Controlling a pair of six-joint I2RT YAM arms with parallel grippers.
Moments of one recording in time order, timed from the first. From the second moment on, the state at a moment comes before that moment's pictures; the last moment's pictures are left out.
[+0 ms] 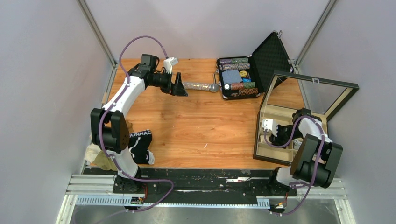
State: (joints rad) left arm -0.21 1.76 1.54 -0.68 0.80 0.06; right arm -0.40 1.39 0.76 -0.95 -0.54 -1.79
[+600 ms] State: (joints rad) left arm -0.21 1.76 1.54 -0.68 0.81 0.06; right arm -0.40 1.54 0.87 -1.04 -0.53 -1.67
